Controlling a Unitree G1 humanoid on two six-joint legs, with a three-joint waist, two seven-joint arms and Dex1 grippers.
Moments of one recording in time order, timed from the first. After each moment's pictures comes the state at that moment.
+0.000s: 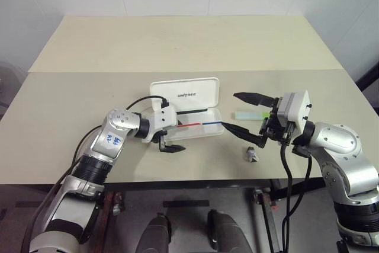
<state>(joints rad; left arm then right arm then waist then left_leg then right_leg) -0.66 0.51 -0.25 0.20 0.04 0.29 -1.13 -0.31 -0.63 -0.08 -0.42 0.47 0.26 0.89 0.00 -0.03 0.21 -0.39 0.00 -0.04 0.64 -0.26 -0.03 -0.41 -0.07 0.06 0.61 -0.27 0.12</state>
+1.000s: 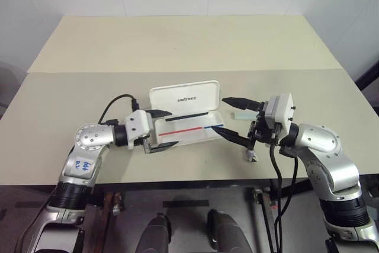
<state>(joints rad) -0.33 0.56 0.03 -0.07 -0.24 -0.02 -1.01 -0.34 -0.55 0.00 -0.34 0.47 0.22 0.92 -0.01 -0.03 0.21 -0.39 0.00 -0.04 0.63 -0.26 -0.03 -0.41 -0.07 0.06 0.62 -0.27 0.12</state>
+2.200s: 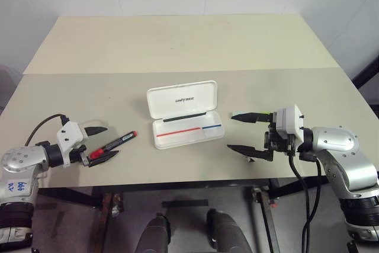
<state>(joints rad) -0.24 0.82 0.22 0.43 -0.23 -0.15 -1.09 -0.31 -0.71 -0.03 -0.25 0.48 0.19 1.14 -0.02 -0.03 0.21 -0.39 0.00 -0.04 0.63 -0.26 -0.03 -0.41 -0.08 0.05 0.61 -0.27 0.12</state>
